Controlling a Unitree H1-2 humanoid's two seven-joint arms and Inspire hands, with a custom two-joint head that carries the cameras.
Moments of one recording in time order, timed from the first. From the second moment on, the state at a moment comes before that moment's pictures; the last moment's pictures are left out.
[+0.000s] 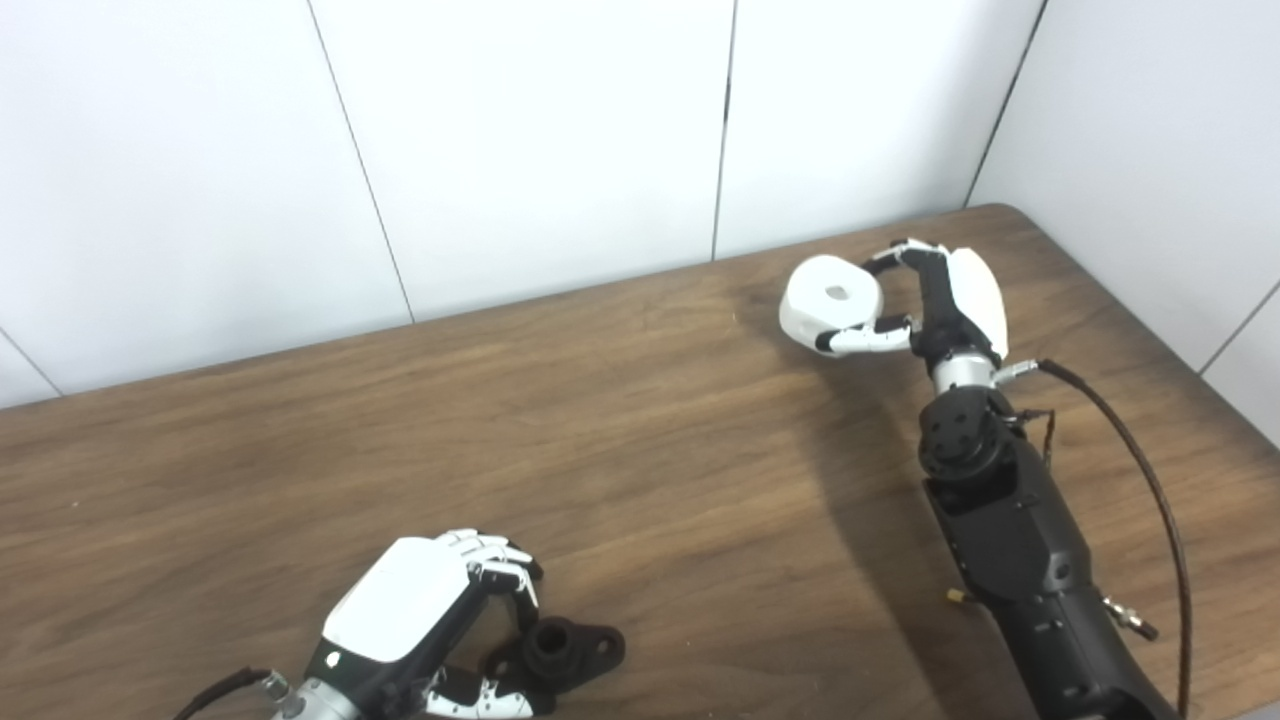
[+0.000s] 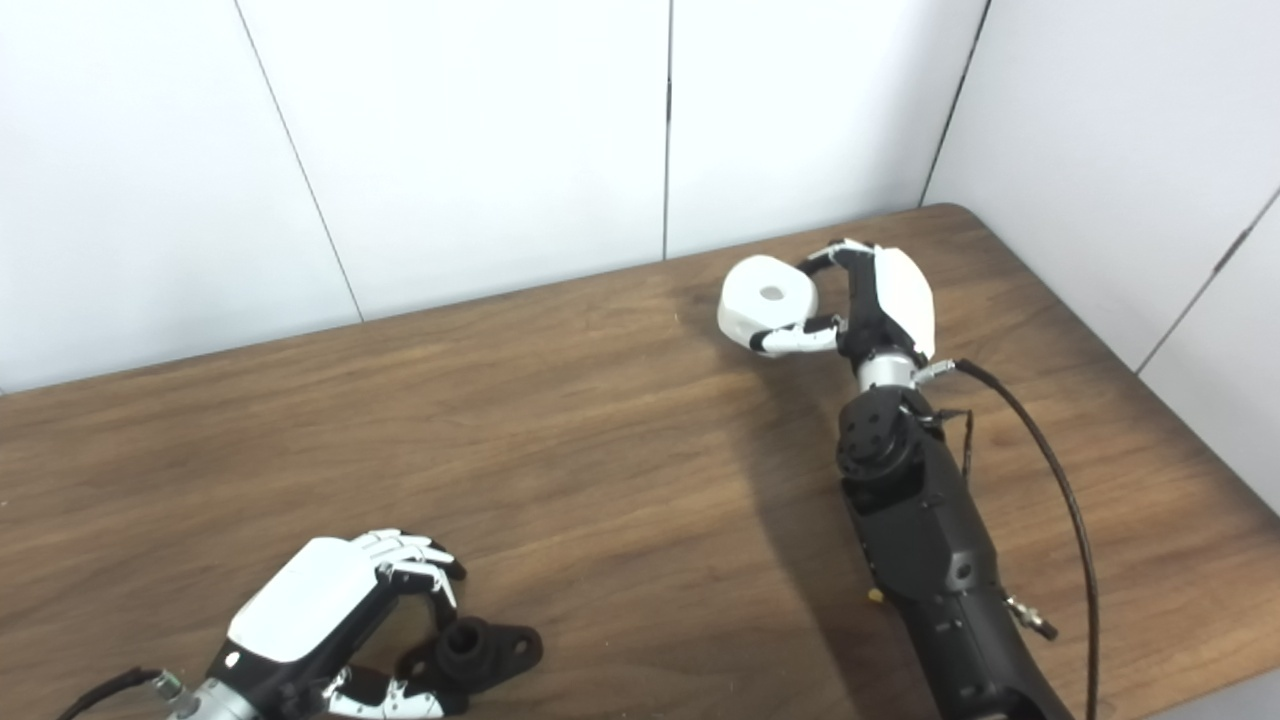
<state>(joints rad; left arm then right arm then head) -0.14 0.37 -0.40 -0.25 0.81 -0.18 -0.35 -0.33 -0.34 -0.11 0.03 -0.53 0.42 -0.17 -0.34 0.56</state>
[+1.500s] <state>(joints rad) -0.12 0.34 -0.42 -0.26 0.83 -0.13 -0.34 -0.07 -0.06 0.10 -0.81 -0.86 0.48 0.70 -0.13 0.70</state>
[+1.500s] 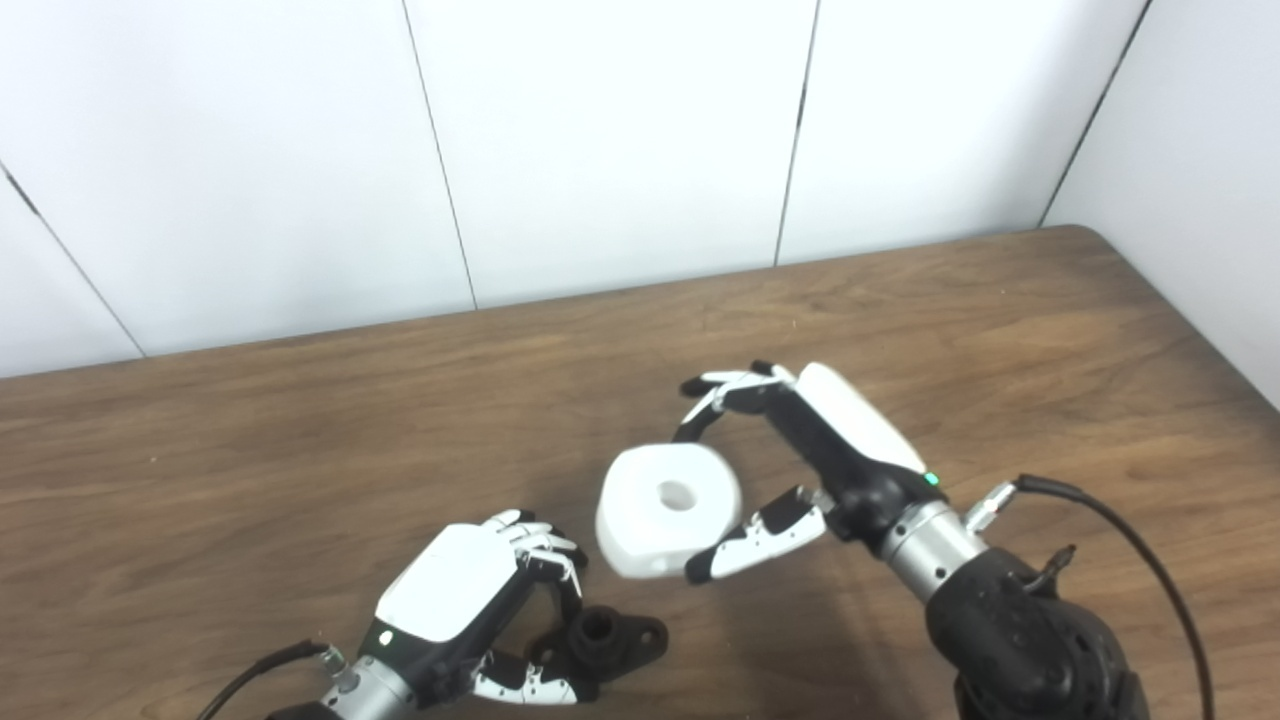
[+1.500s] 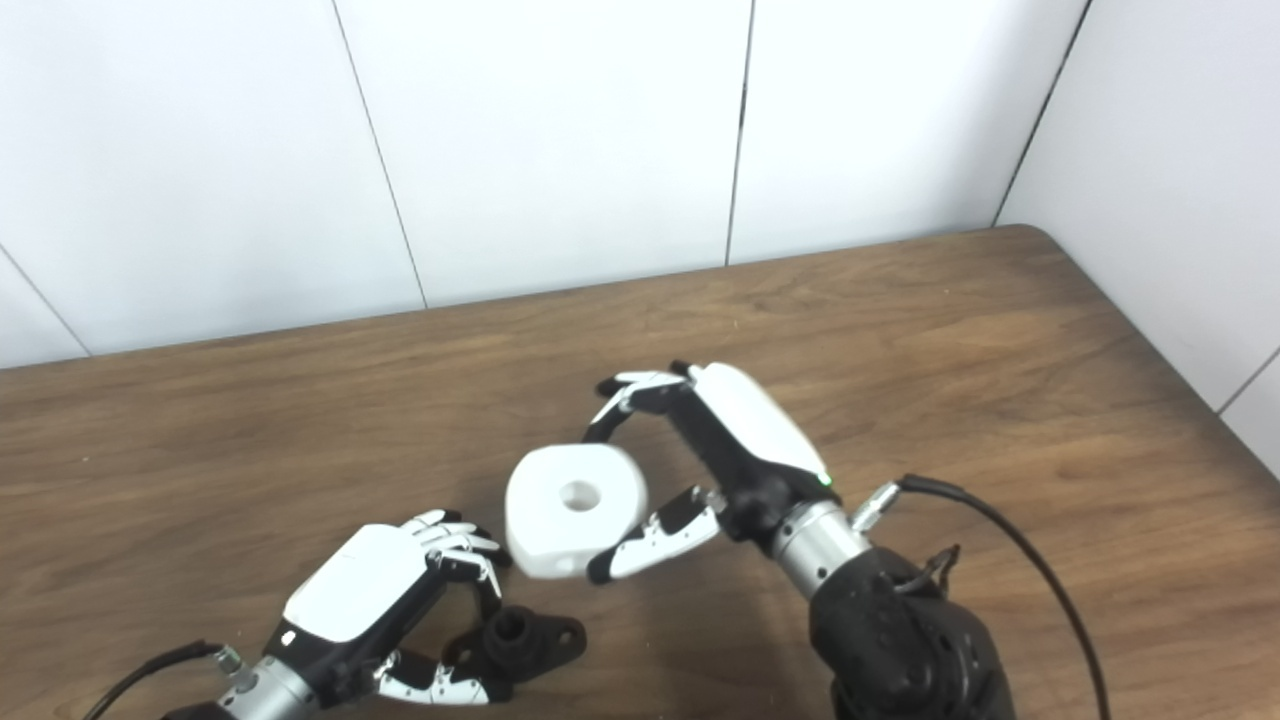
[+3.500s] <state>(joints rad) -0.12 0.31 -0.41 -0.25 0.75 -0.05 -0.36 -0.03 -0.08 0.17 -0.75 -0.79 0.47 0.70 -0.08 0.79</state>
